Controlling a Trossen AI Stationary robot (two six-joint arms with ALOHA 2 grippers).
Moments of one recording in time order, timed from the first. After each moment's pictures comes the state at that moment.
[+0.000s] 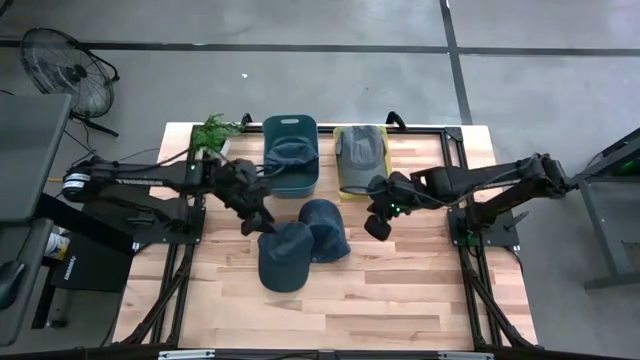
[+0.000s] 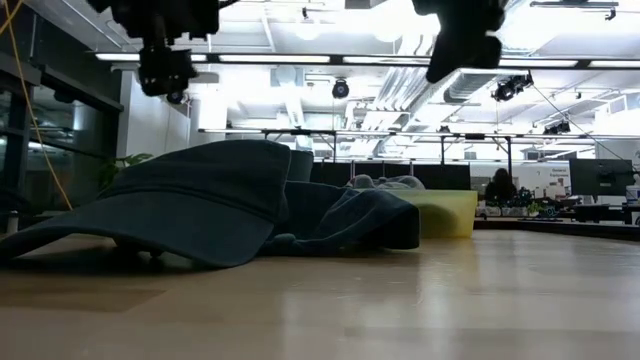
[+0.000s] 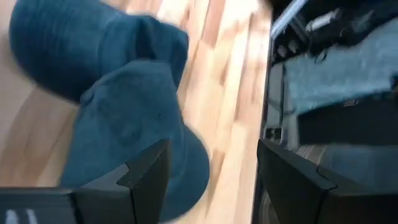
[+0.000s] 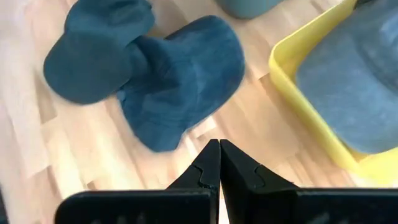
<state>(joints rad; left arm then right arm) 0.06 1.04 0.84 -0.50 0.42 -0.60 0.11 1.35 1.19 -0.84 0.17 0.62</state>
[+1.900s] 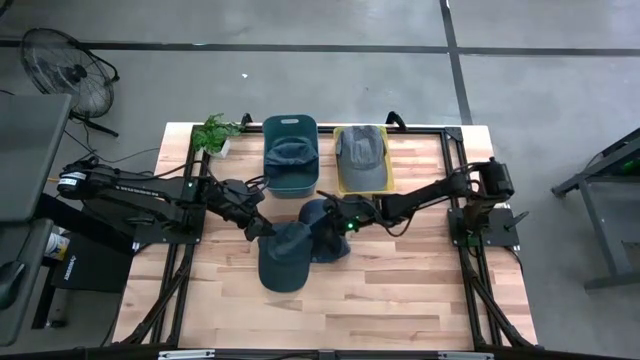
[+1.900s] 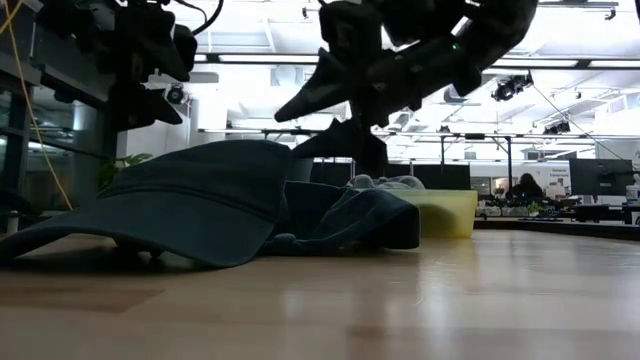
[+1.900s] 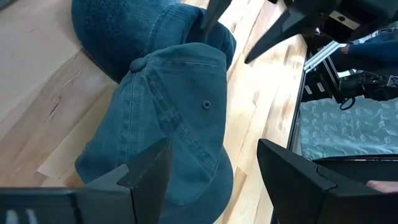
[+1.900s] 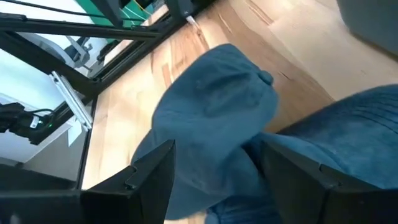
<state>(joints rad) -0.05 0.93 0.59 -0.29 0.17 -0.88 0.06 1.80 0.94 0.42 -0.09 0.67</state>
